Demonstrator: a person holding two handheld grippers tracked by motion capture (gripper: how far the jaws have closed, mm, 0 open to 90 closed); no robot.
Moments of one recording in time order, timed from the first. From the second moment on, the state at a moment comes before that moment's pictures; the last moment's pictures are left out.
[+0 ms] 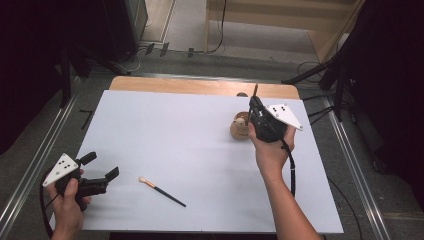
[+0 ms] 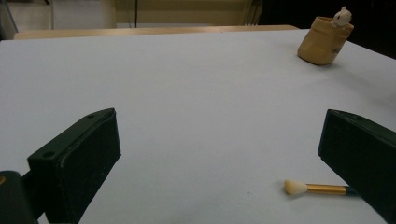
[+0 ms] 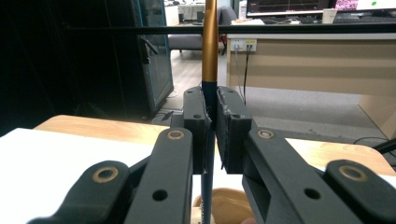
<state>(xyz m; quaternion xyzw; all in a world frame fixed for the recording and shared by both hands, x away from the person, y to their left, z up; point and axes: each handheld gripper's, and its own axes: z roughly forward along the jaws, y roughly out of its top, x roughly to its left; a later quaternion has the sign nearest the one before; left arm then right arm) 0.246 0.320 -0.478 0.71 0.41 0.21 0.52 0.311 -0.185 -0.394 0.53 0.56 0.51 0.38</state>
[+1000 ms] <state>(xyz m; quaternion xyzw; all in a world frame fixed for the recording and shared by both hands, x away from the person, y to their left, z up) 0.246 0.321 -0.479 0.72 0.41 0.22 0.52 0.341 -0.200 -0.428 0.56 0.56 0.47 0.39</state>
